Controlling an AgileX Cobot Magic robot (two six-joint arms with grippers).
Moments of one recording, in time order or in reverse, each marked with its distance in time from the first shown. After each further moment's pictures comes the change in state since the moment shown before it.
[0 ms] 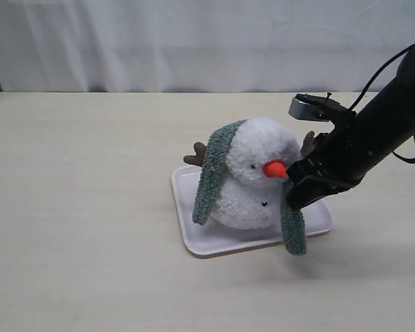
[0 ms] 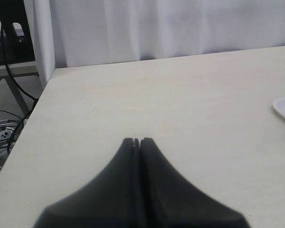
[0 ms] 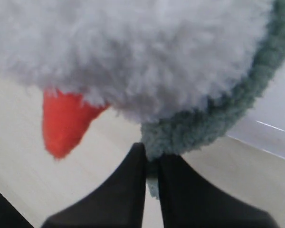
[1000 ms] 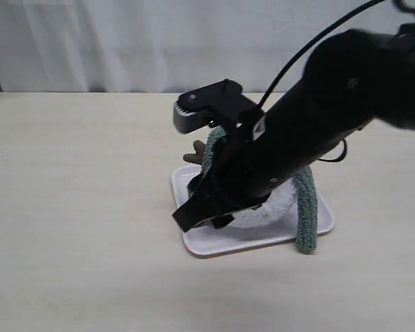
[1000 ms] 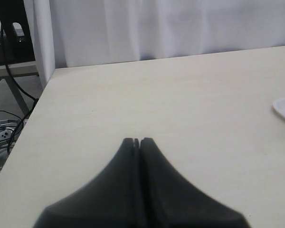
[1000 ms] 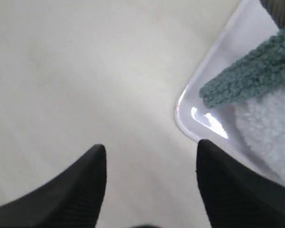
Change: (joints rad) left arm 0.000 0.000 0.000 0.000 0.000 0.000; right arm 0.576 -0.161 -0.007 -0.332 -0.273 0.463
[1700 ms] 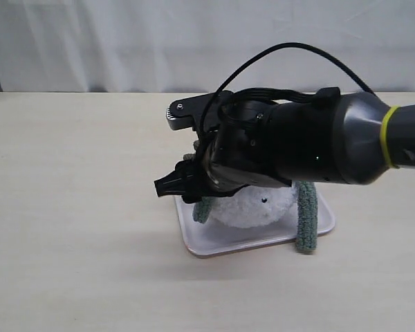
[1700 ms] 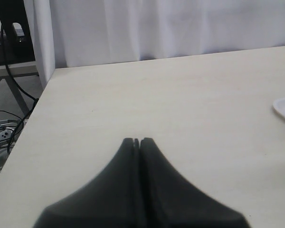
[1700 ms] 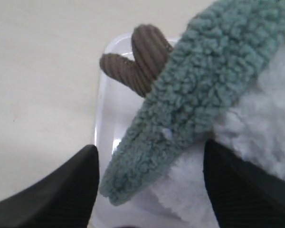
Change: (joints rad) left arm 0.000 0.000 0.000 0.000 0.000 0.000; right arm 0.108 0.243 -0.055 -0.924 -0.135 1.210
